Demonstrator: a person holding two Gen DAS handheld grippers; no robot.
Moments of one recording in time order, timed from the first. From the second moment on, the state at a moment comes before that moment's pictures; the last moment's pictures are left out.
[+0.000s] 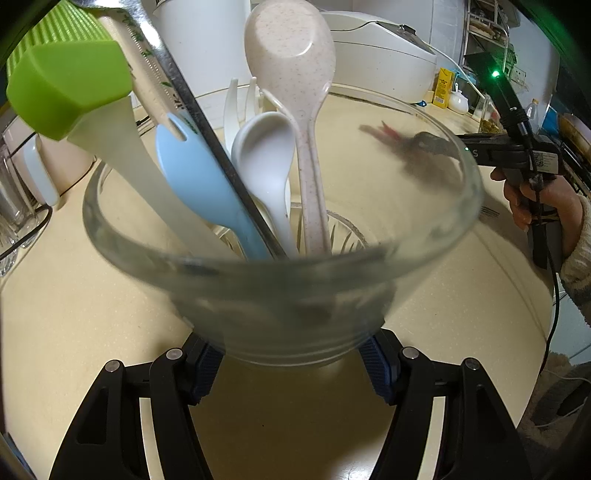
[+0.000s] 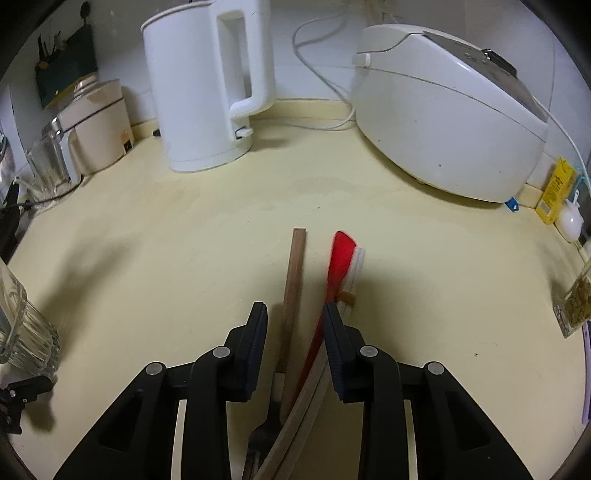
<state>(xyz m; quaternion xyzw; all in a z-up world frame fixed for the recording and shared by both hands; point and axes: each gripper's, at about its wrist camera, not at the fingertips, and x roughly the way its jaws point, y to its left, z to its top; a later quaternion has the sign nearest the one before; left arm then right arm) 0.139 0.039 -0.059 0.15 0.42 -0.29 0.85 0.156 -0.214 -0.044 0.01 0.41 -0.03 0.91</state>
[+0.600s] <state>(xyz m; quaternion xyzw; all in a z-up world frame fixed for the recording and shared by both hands) 0.136 0.035 -0.057 0.16 0.41 -0.28 0.85 0.165 -0.201 -0.050 -0.01 0.43 0.01 0.90</state>
